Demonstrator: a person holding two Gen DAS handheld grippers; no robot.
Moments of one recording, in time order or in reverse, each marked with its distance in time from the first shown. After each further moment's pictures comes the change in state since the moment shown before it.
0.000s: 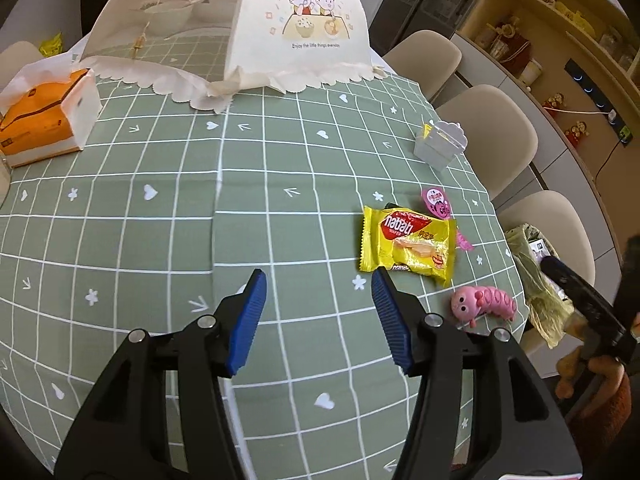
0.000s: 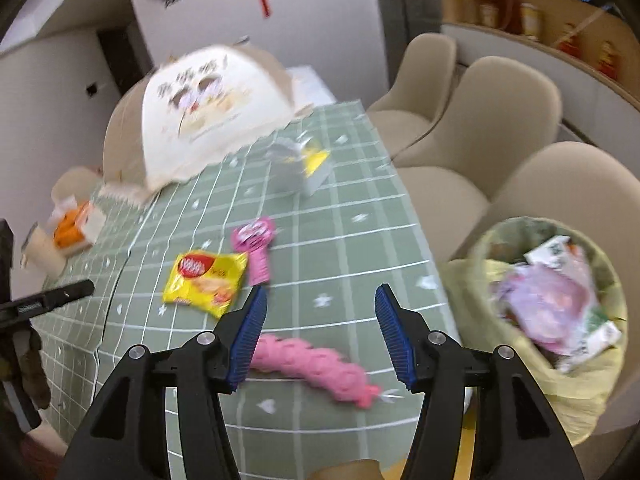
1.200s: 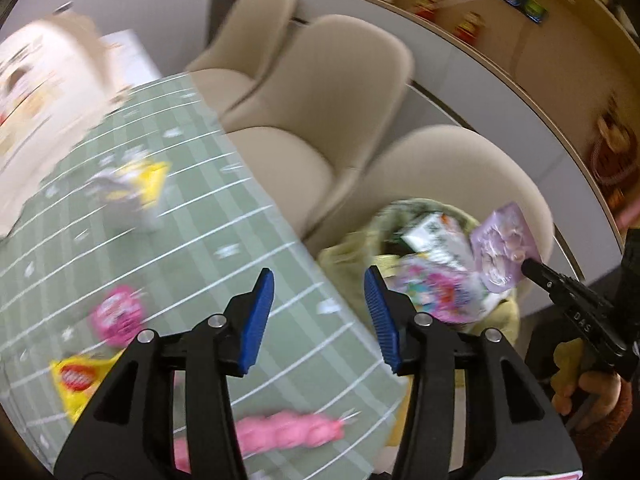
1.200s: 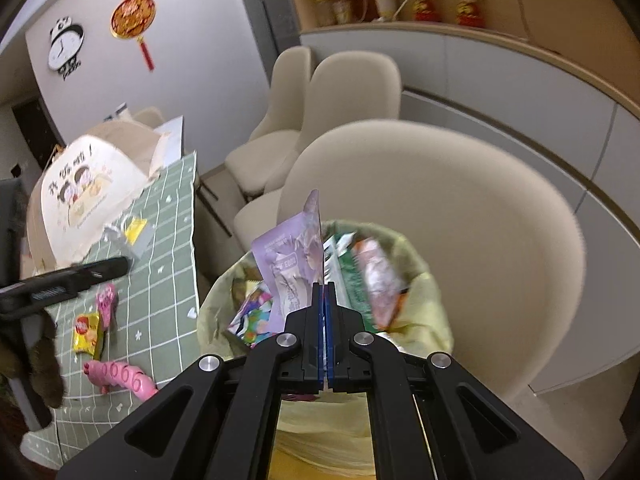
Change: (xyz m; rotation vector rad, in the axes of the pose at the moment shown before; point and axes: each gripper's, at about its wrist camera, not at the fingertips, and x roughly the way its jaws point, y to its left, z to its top) left arm 0.128 -0.293 0.050 0.384 0.097 -0.193; right arm -0.072 -0.215 -0.017 0.272 -0.080 -0.229
